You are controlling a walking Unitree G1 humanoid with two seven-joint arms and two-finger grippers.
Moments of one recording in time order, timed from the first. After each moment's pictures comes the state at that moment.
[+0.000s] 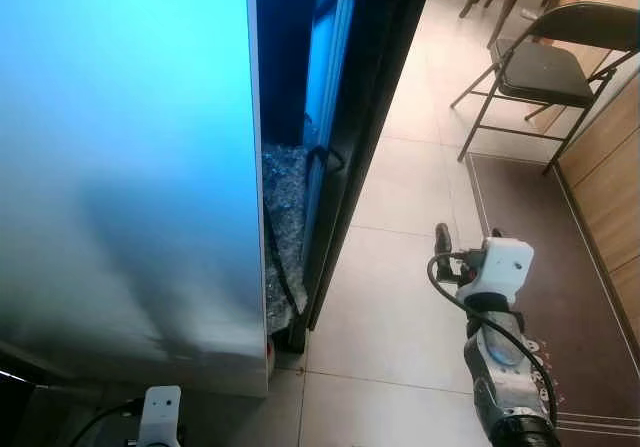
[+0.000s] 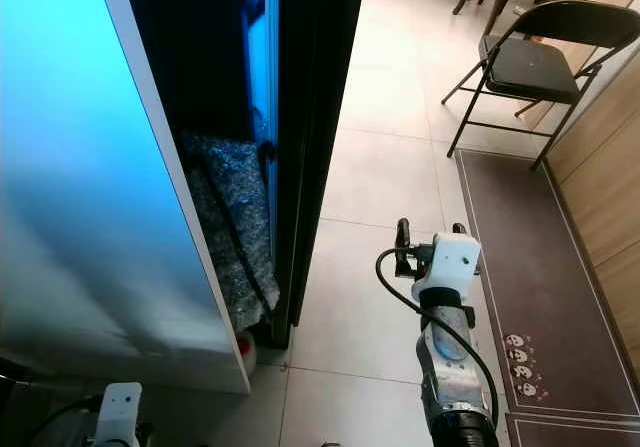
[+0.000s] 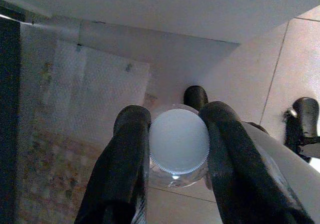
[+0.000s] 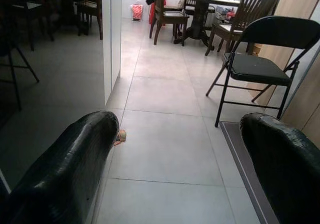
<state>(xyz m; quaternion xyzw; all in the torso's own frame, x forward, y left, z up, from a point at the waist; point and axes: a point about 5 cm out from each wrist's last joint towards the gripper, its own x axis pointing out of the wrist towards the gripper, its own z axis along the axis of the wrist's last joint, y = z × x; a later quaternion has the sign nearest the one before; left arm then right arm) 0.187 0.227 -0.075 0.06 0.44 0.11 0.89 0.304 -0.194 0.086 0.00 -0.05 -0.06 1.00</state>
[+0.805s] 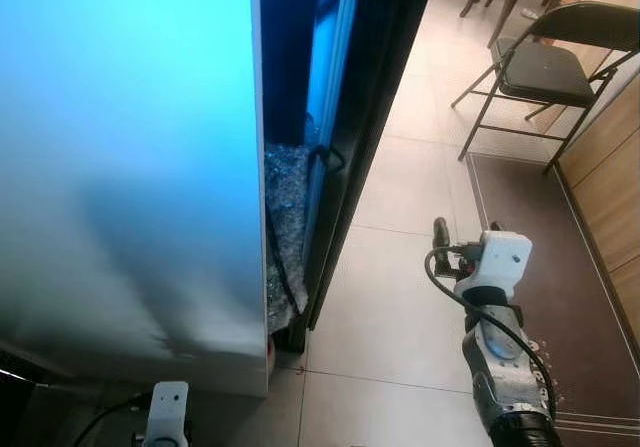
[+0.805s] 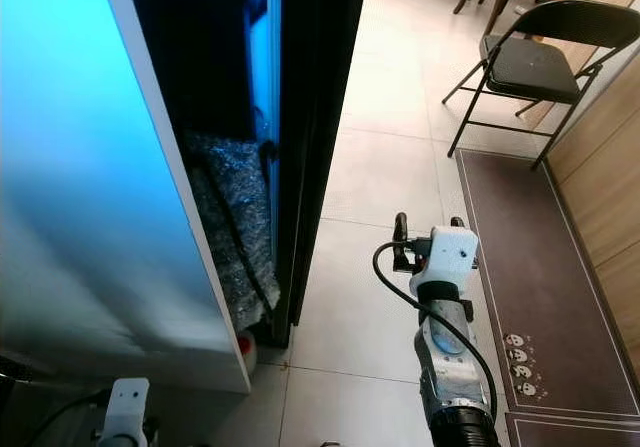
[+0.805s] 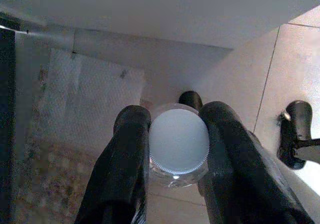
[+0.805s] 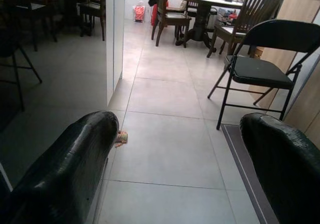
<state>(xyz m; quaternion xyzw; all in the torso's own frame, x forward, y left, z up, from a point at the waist) 0.193 0.221 -0.072 0.06 0.43 0.10 0.90 0.307 -0.191 0.090 0.00 -0.05 -0.06 1.00</state>
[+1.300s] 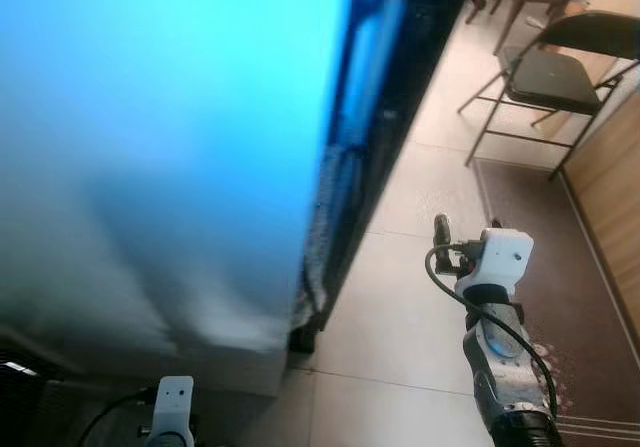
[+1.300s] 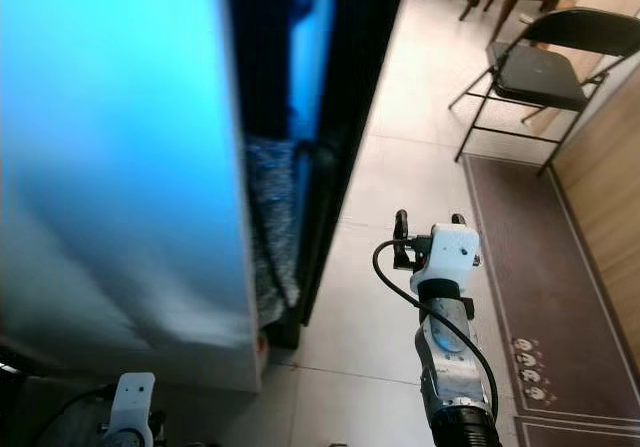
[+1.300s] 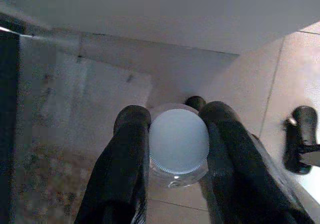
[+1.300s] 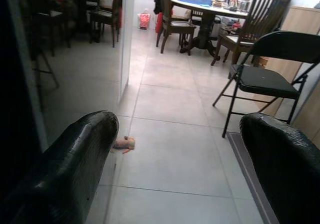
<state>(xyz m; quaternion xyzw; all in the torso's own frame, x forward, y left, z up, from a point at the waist) 0.198 0.215 -0.071 0.06 0.42 0.10 0.90 0.307 -0.191 0.094 -0.01 -0.05 -0.06 1.00</state>
